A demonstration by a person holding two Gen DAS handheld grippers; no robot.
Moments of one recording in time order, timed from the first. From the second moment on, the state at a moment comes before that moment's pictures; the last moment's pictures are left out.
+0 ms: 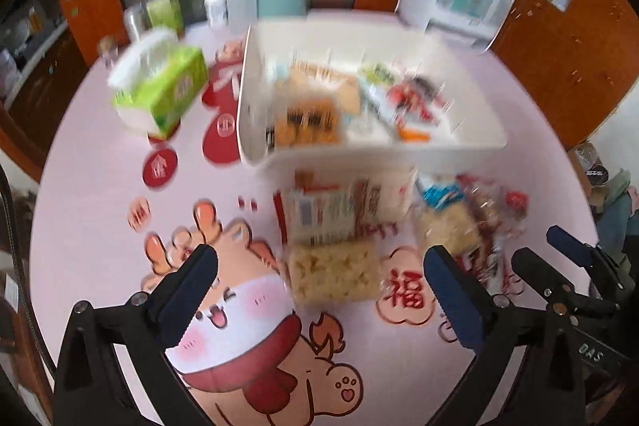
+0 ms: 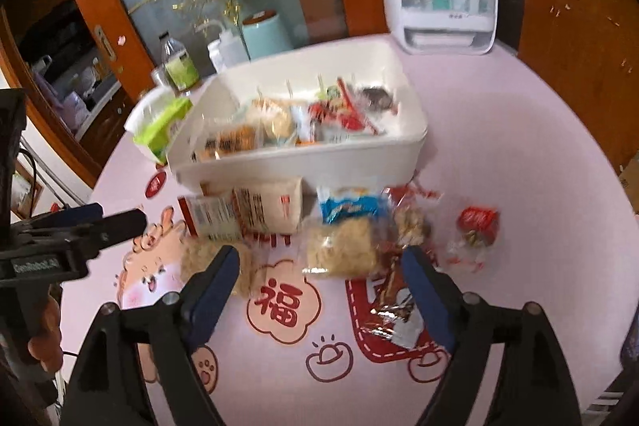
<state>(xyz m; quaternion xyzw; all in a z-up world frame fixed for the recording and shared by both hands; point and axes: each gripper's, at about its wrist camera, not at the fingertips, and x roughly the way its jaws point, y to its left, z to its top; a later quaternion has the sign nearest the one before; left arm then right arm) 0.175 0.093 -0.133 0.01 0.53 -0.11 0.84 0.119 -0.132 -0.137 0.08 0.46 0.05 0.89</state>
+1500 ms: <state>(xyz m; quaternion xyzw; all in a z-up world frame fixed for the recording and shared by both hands) 0.214 0.049 -0.274 -0.02 0.65 -0.05 0.76 0.165 -0.114 -0.241 -0.02 0.52 0.06 0.85</state>
